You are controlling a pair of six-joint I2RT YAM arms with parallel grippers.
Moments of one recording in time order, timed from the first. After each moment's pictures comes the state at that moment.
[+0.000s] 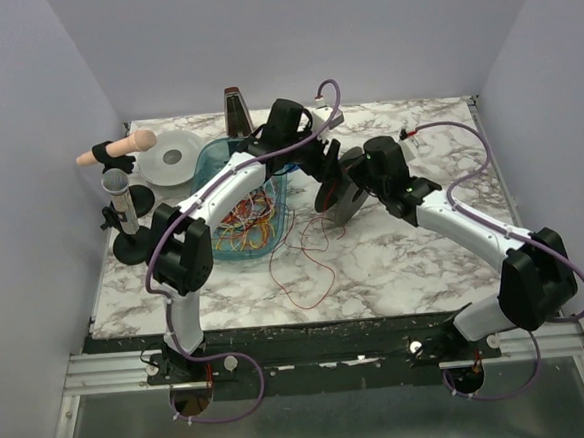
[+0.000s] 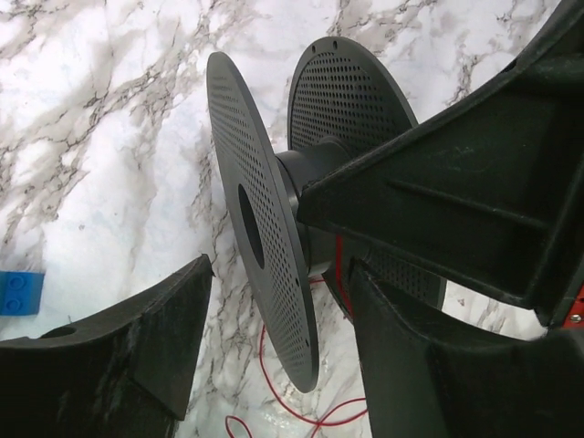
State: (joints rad) left arm -0.58 1.94 1.73 -0.38 0.55 0.08; right arm 0.54 1.44 1.04 -0.07 0.37 1.19
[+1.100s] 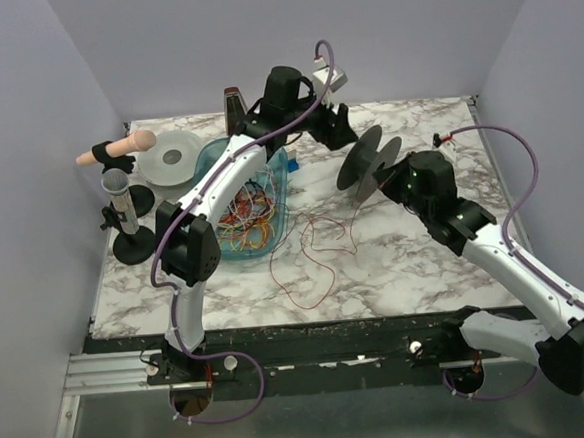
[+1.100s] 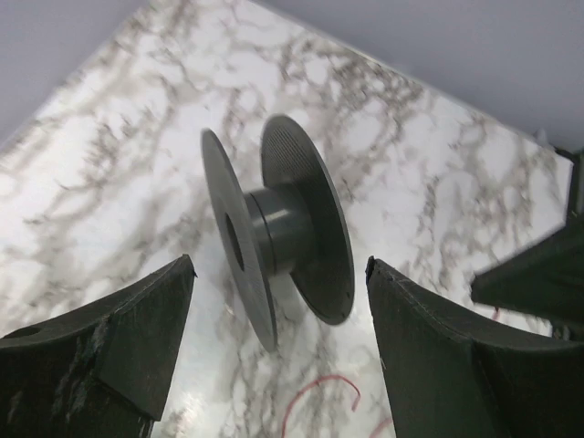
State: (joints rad) left arm -0.55 2.04 1.98 -0.32 0.67 0.00; right arm 0.49 1.11 0.96 -0.24 0.32 0.92
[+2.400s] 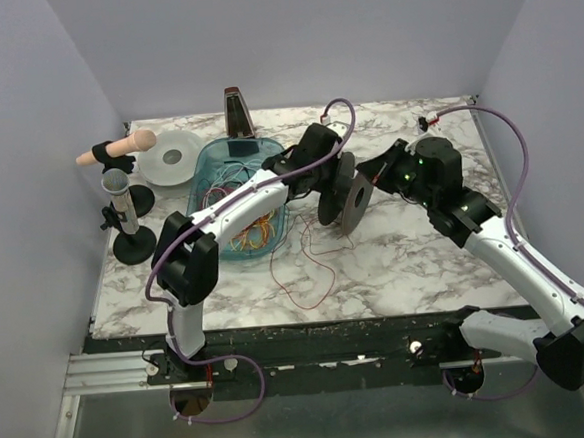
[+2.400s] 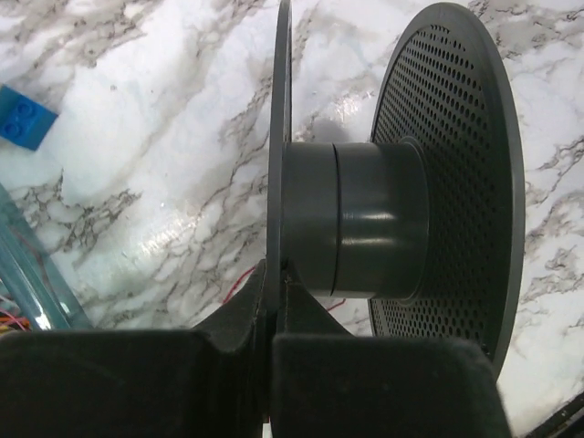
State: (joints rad) left arm -0.75 1.93 1.69 -0.46 0.00 -0.23; right arm 0.49 1.09 1.03 -0.23 0.07 0.80
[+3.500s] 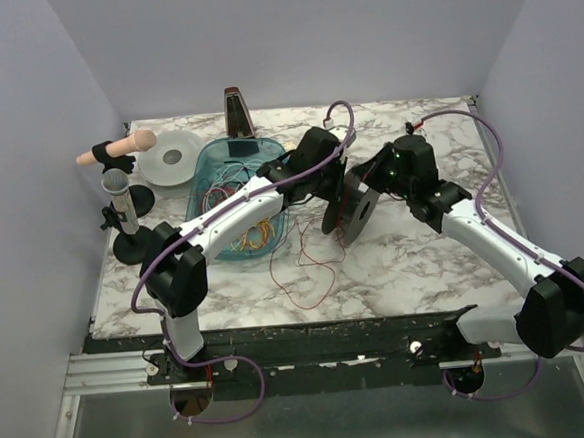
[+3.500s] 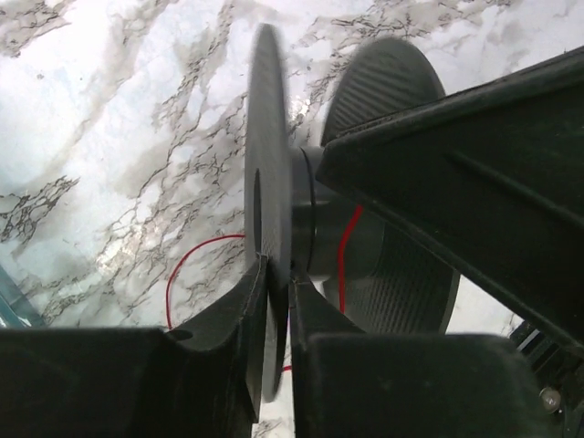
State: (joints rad) left arm -0.80 1.82 1.61 -0.46 0.07 -0.29; right arm 0.45 1.29 1.01 -0.14 0.09 0.86
